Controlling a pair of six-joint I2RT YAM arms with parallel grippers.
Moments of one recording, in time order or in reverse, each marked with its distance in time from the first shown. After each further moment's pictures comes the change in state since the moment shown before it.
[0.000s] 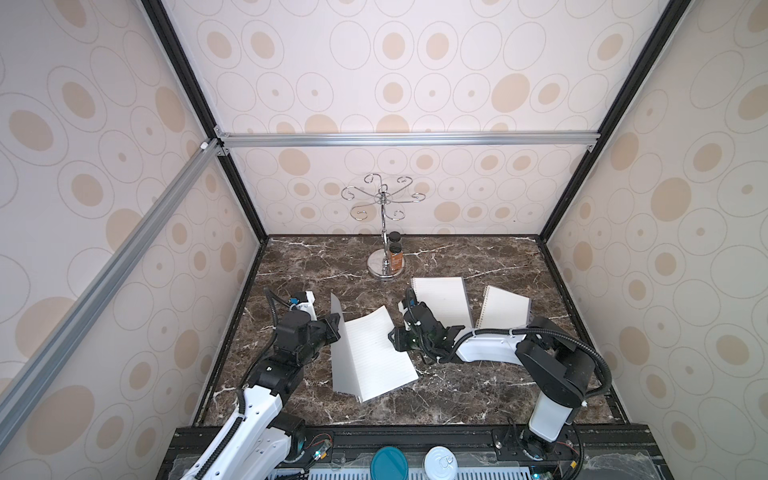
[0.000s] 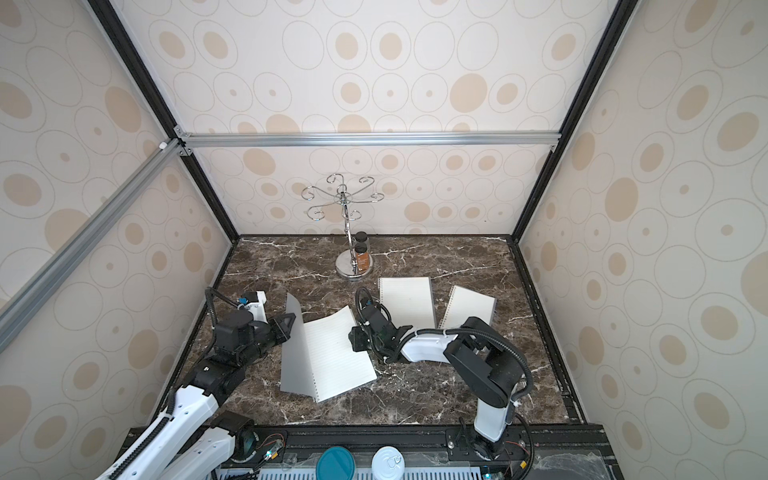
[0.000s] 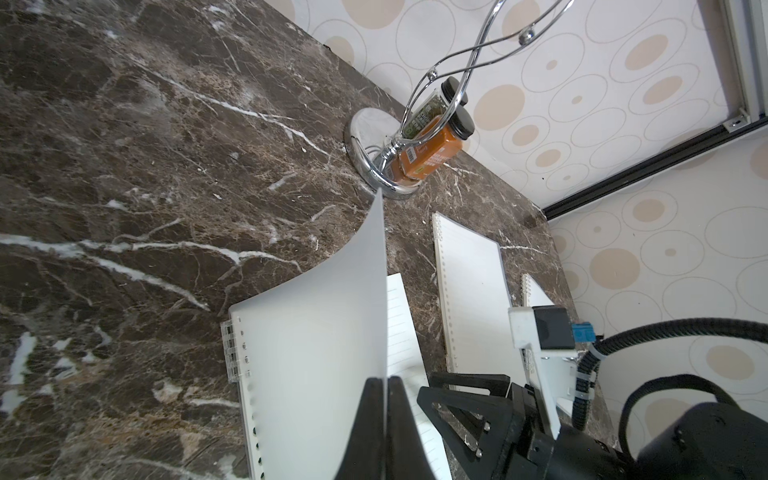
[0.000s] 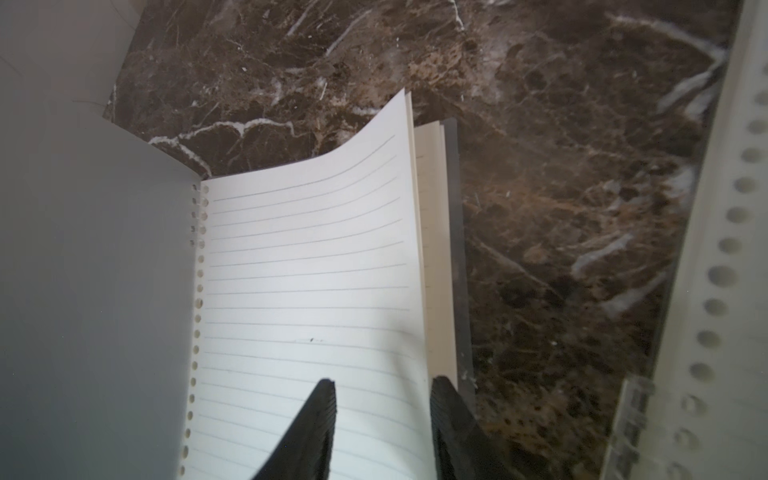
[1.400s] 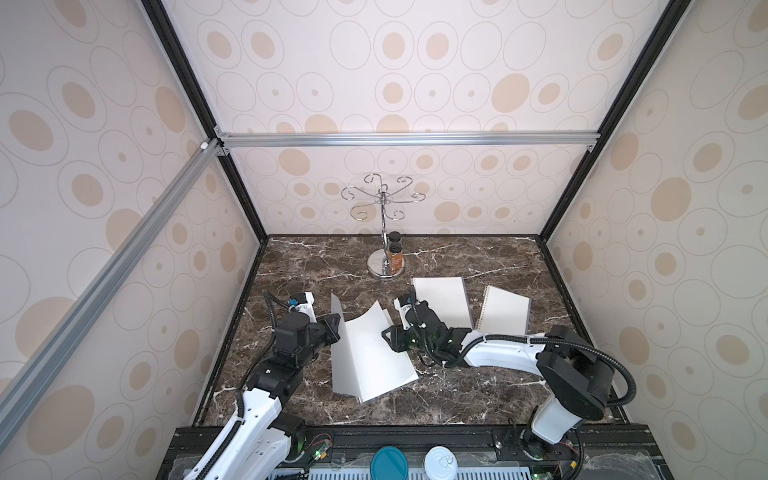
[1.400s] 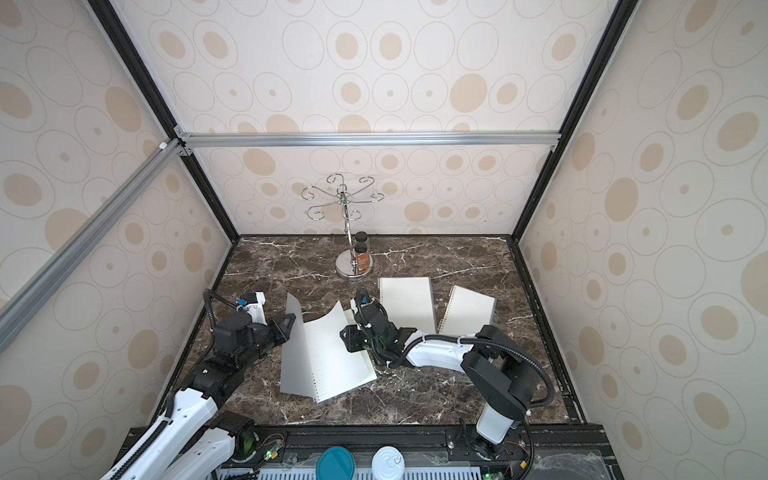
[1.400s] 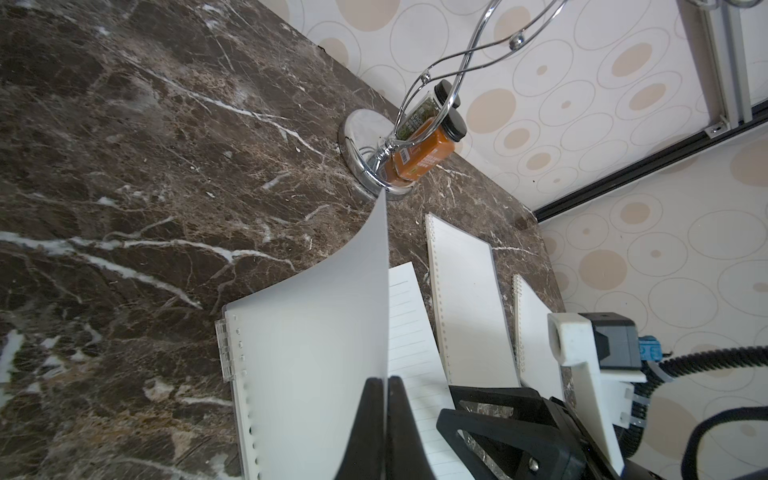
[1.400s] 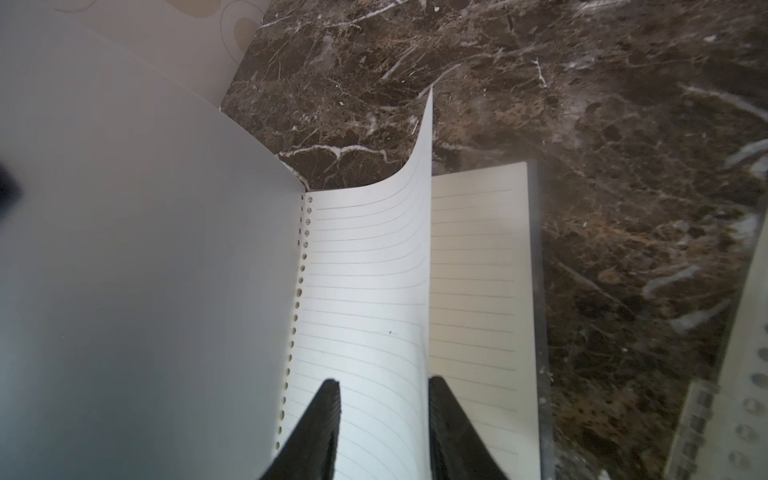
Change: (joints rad) left arm 0.000 -0.023 -0.012 0.006 0.011 -0.015; right arm 0.040 -0.096 -0.011 0.024 -0.031 -0.002
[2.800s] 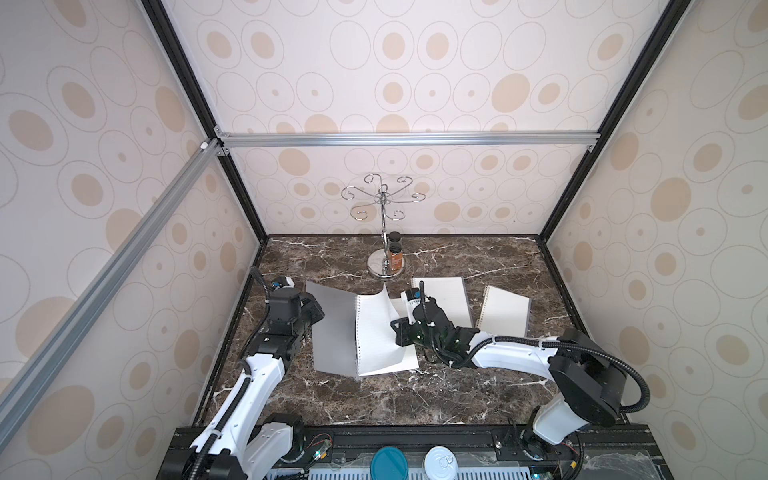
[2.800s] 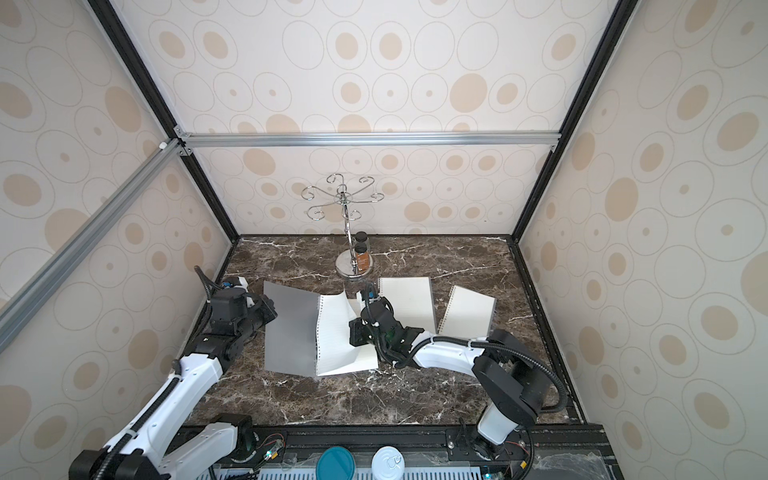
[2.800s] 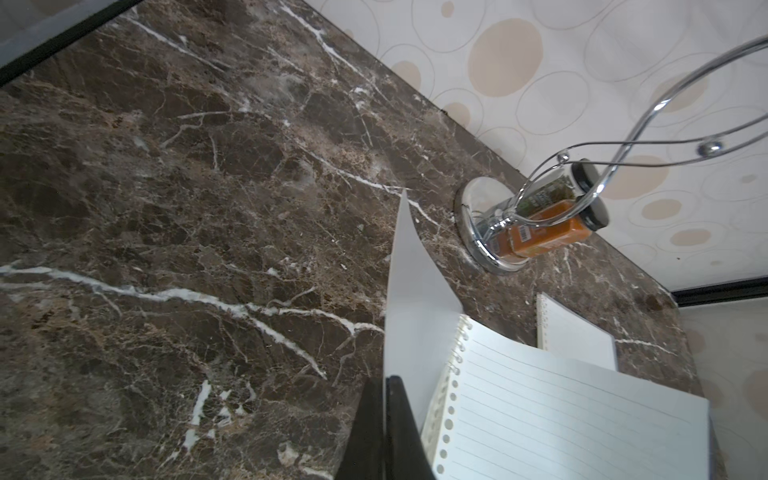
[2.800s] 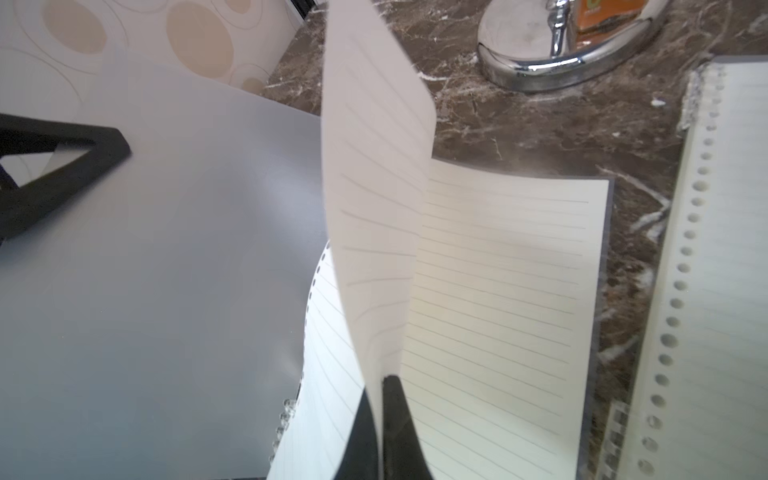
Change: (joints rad) left arm 0.217 0.307 0.164 -0.027 -0.144 0.102; right arm -0.022 -0.064 -0.054 0.051 0.077 -0.050
